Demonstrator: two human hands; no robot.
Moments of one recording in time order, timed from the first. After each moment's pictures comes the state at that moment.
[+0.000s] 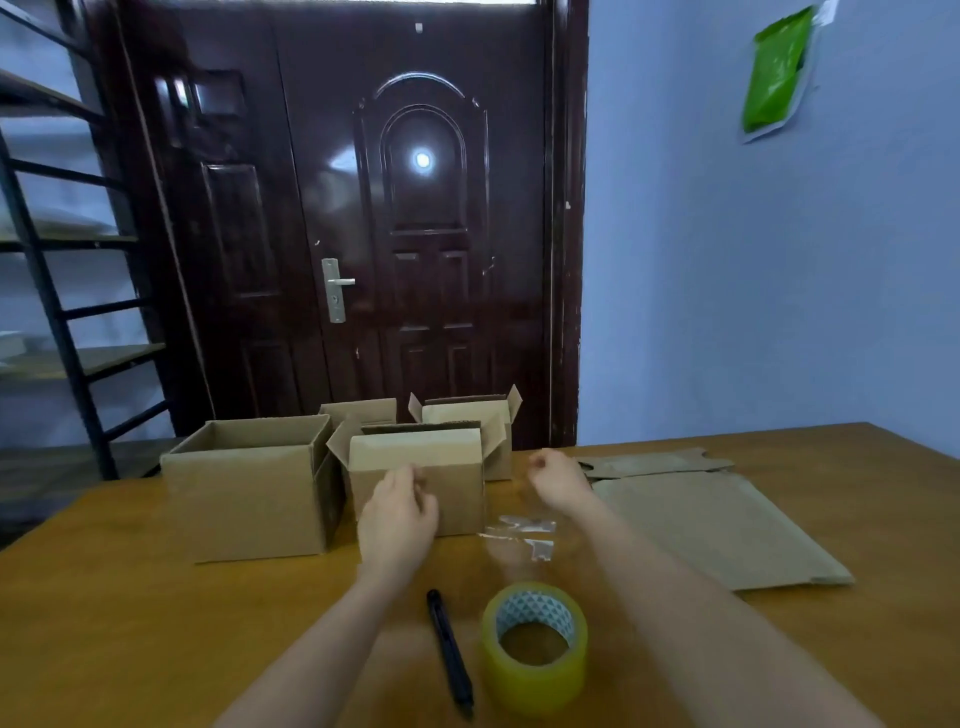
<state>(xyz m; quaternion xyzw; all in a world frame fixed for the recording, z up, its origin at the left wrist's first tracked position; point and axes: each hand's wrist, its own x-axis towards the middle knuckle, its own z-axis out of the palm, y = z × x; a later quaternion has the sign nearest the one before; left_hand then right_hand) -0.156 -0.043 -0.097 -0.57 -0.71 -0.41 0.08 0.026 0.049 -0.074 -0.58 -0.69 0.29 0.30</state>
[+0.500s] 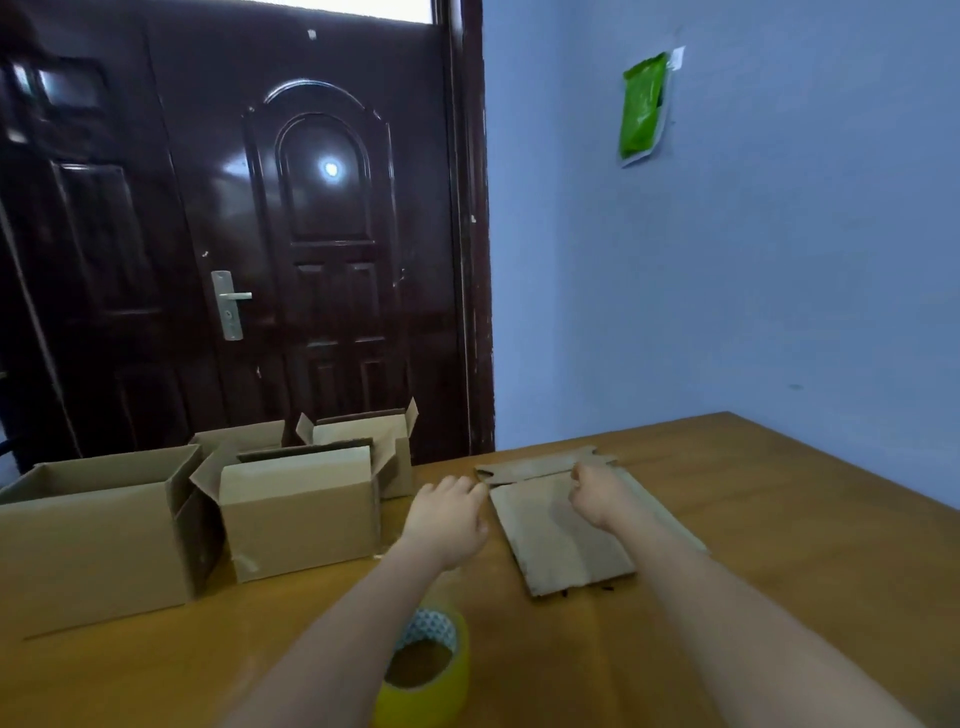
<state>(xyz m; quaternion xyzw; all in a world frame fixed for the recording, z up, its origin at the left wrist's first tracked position) -0.013 0.003 -0.075 -0.80 -0.58 -0.04 0.13 0.195 0.040 -0.071 -0.70 -0.68 0.14 0.17</state>
